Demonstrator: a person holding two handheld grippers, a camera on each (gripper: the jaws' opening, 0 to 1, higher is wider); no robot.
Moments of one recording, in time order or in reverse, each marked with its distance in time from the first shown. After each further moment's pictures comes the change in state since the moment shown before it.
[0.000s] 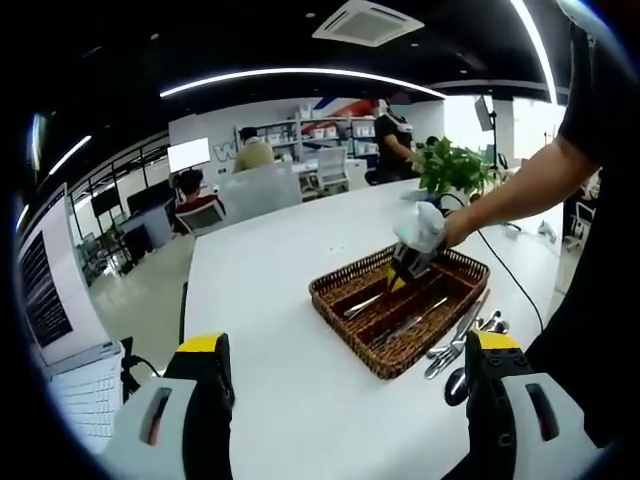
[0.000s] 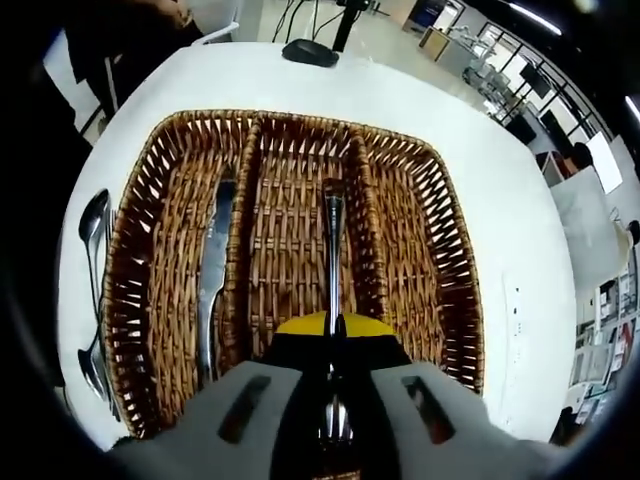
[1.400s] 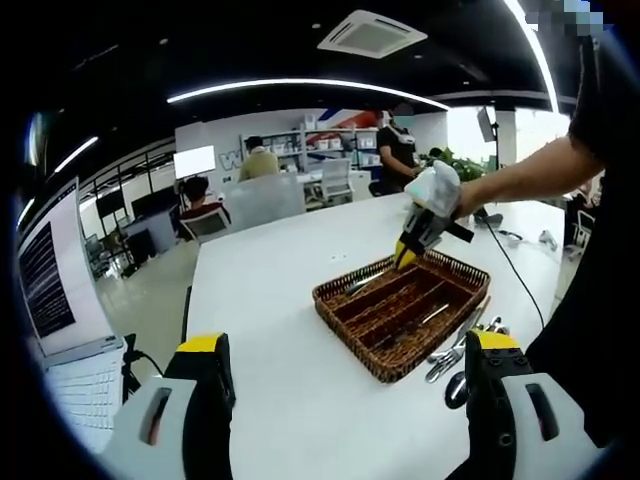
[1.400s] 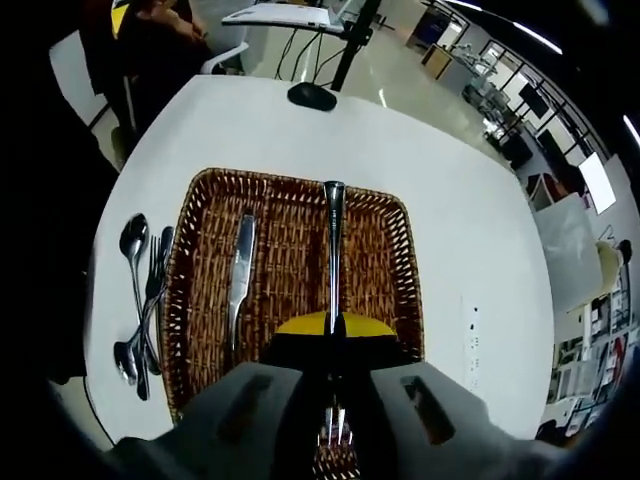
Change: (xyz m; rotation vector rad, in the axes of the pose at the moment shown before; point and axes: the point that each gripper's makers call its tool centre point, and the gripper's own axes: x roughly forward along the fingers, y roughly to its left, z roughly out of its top) left arm -0.010 0.001 -0.002 -0.015 -0.054 0.003; right arm -0.075 -0.015 0.034 -0.043 -0.055 -0.017
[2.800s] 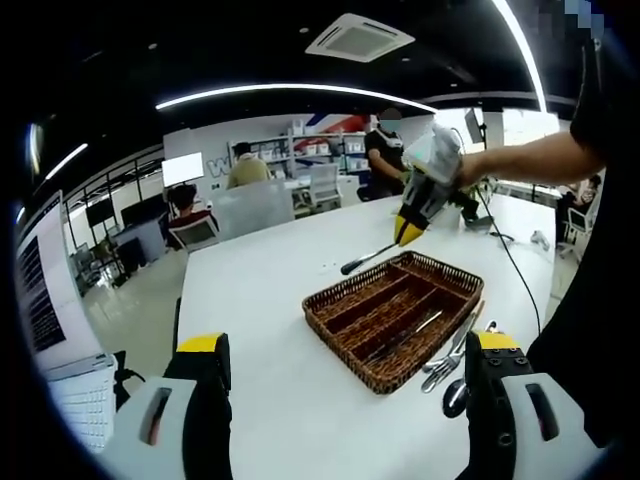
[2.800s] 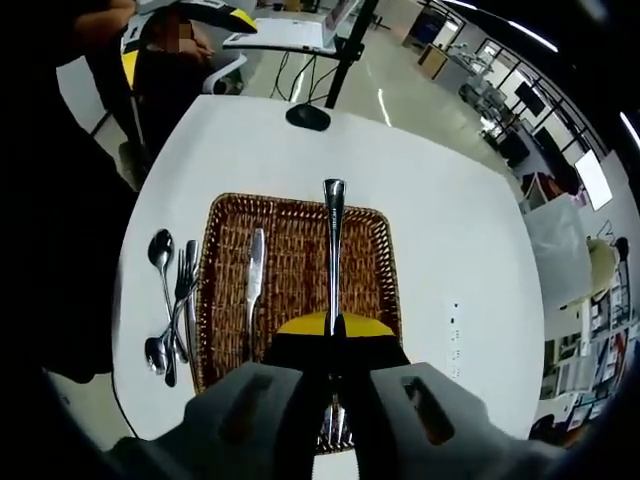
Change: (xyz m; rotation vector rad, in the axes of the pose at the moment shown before) left arm 0.014 -0.006 0.014 0.026 -0.022 -0.039; right arm -0.059 -0.011 0.016 0.019 0.009 0.003
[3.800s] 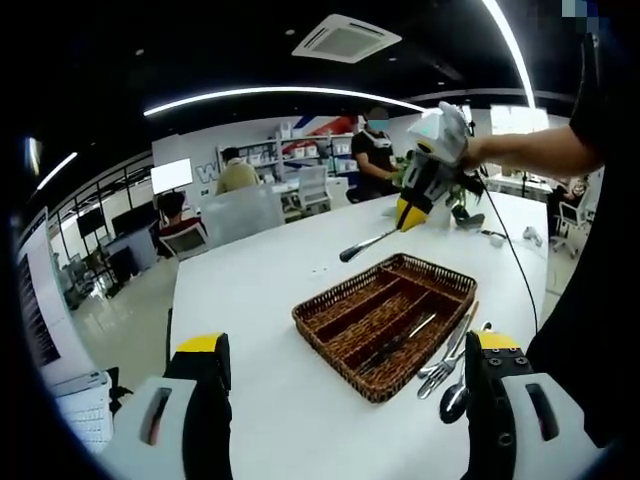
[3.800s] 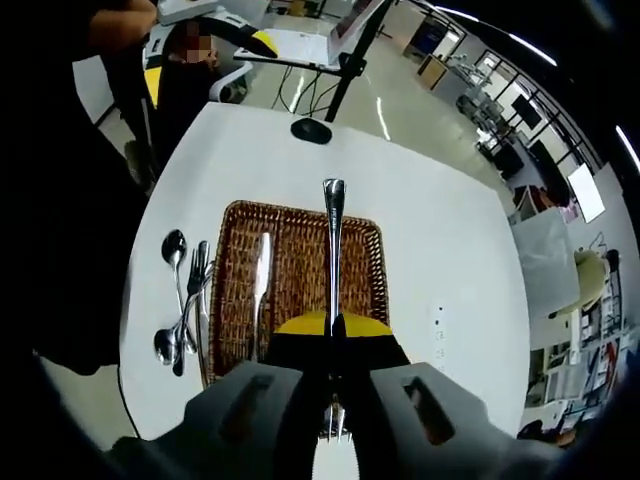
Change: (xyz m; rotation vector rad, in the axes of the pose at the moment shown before) left arm 0.011 -0.009 0.009 0.035 -0.005 -0.043; right arm -0.042 0.001 0.009 -0.041 -0.027 -0.033
